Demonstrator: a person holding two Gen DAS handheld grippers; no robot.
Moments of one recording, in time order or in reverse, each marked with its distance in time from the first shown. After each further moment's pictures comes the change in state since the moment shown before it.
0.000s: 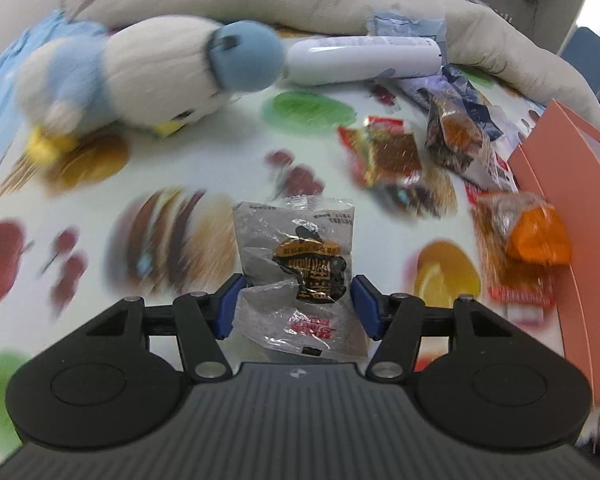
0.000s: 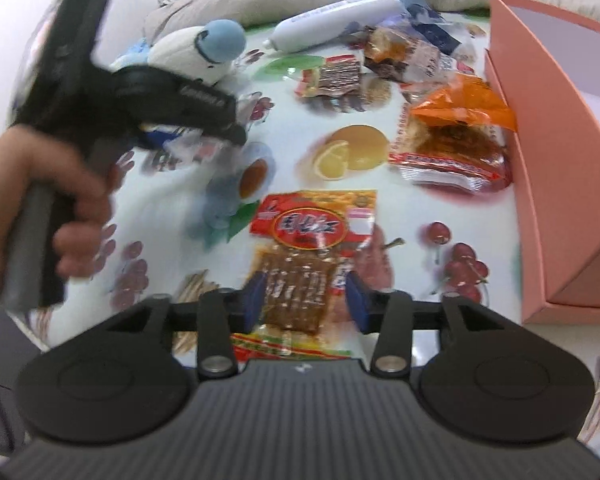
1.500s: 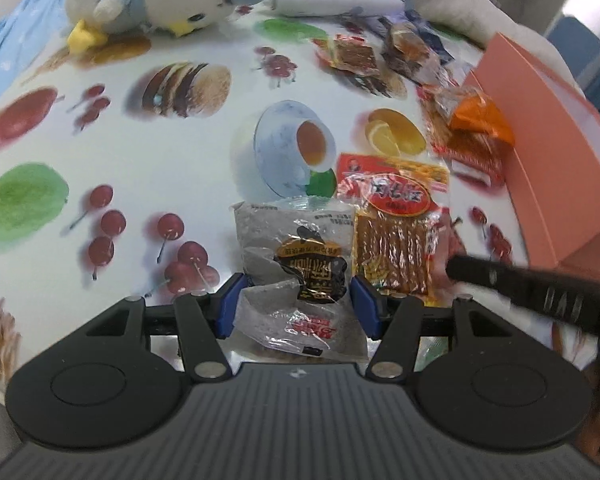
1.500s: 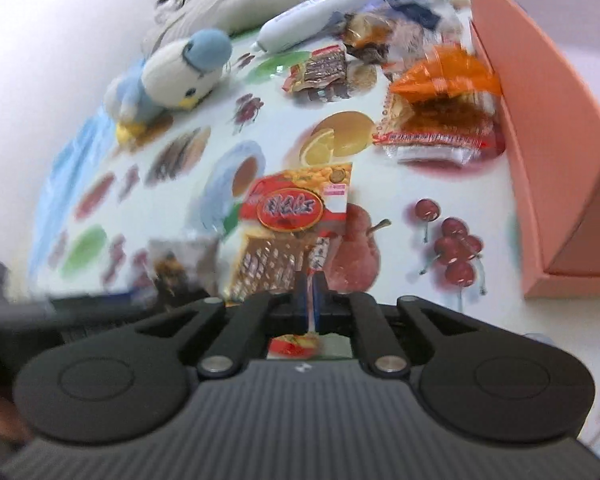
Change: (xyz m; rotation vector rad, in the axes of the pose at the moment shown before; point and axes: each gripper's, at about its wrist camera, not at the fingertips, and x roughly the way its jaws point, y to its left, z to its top) left arm -0.062 -0.018 -0.118 -0.007 0.060 -0.046; right arm 0.000 -0.040 -0.006 0.150 0.004 0.116
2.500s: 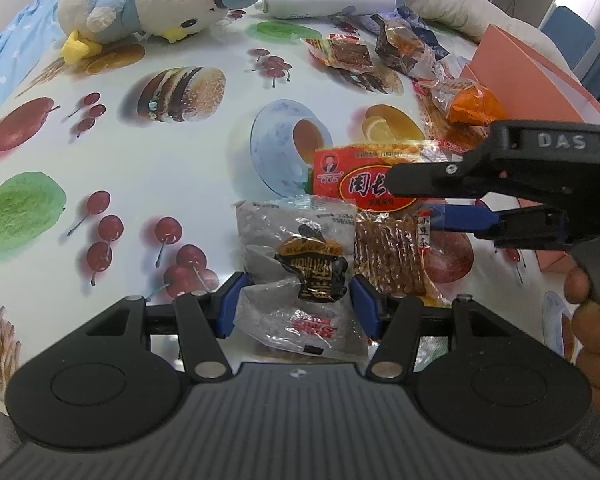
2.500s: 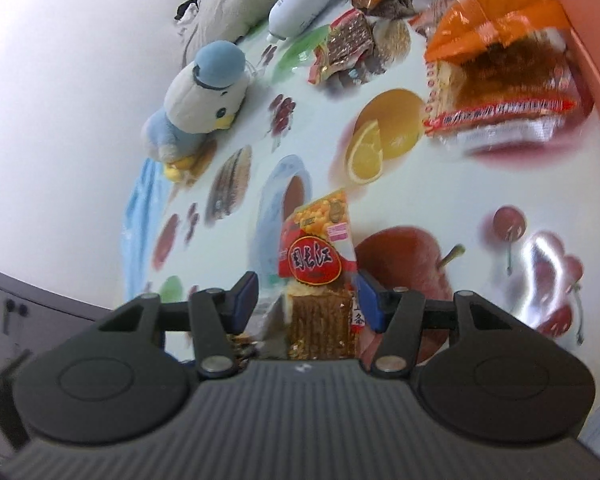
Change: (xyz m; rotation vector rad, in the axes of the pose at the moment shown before) left arm 0.005 0.001 -0.003 0.023 -0.018 0.002; right arm 0.044 -0.027 0.039 0.242 0.126 0.326
